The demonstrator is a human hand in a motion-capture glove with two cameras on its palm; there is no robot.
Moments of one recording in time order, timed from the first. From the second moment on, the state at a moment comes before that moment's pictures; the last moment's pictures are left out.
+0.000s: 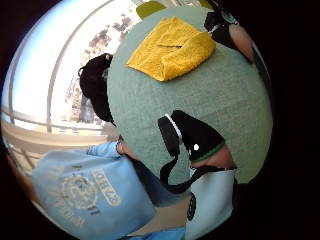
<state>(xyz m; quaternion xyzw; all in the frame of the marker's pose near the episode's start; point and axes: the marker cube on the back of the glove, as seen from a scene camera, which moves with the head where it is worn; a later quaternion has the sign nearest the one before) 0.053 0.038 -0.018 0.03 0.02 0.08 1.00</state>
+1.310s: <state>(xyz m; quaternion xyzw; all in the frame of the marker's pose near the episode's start) 0.174 -0.023 -0.027 0.20 -0.38 0.22 0.88</state>
